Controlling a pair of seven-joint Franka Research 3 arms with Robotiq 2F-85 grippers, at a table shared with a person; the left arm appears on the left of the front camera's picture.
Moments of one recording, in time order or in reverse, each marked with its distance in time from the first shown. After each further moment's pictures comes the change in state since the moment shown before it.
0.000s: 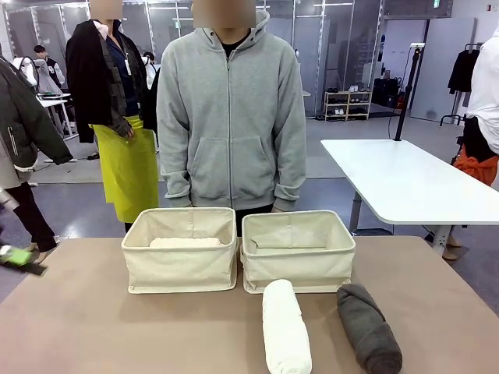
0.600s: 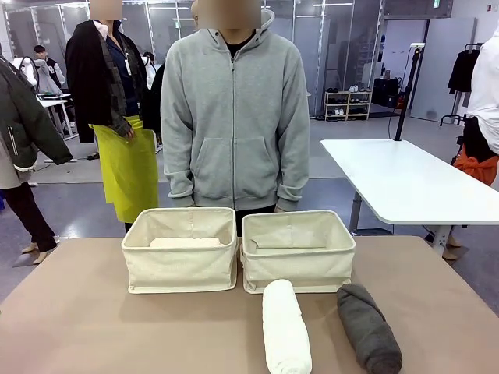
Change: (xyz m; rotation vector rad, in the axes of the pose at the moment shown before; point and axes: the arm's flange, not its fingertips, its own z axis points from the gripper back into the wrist) left arm -0.110 0.038 0.043 -0.096 -0.229 0.238; right arm 0.000 0.000 0.000 0.000 0.000 0.000
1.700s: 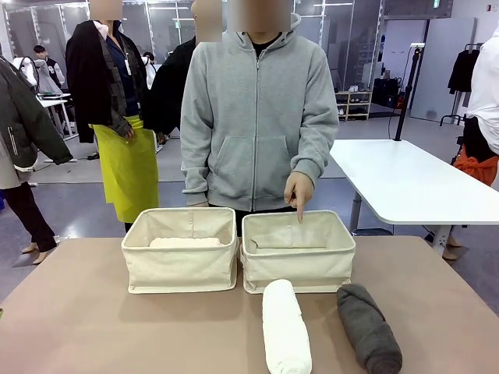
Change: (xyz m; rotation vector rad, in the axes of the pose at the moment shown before) left arm 0.004 -0.002 -0.004 -0.004 0.011 -0.011; right arm 0.000 0.000 0.000 0.000 0.000 0.000
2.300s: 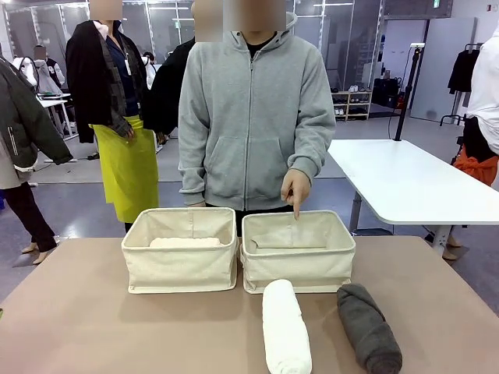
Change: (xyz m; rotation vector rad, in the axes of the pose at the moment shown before) left arm 0.000 0.000 0.000 0.000 0.000 0.000; right arm -0.026 0.052 -0.097 -0.106 0.267 0.158
